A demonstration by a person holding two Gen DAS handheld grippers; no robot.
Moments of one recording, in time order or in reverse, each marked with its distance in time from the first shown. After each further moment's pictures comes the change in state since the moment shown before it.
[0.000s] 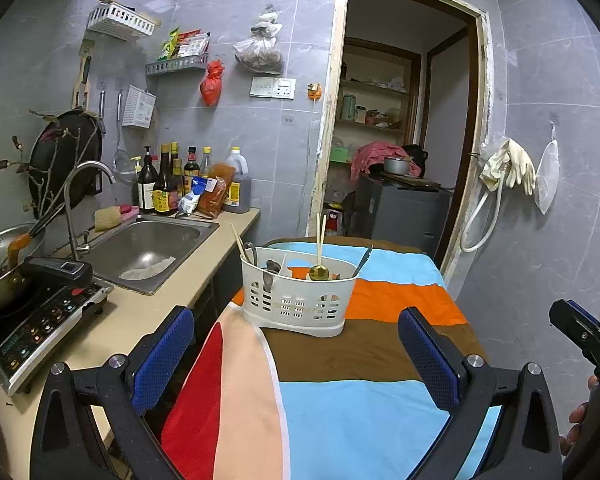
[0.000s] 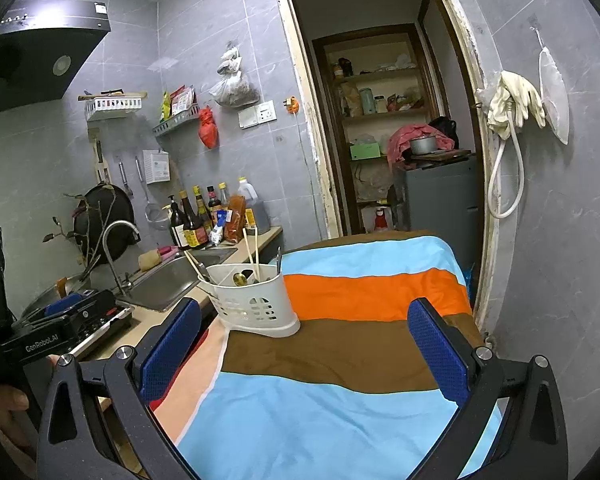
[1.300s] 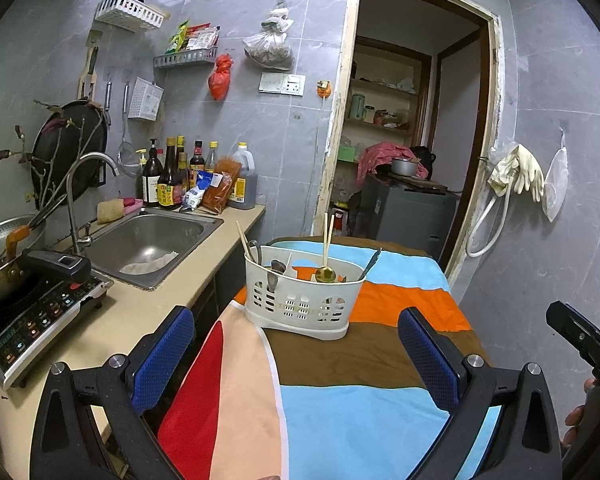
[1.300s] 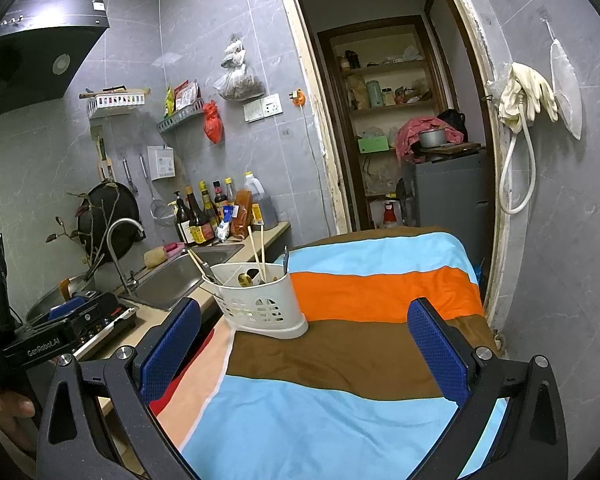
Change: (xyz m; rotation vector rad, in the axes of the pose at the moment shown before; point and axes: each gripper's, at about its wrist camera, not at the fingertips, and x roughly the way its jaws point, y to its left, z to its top) left arm 0.013 0.007 0.004 -0.032 0.009 0.022; right arm 0.006 0.014 0.005 0.003 0.014 0.009
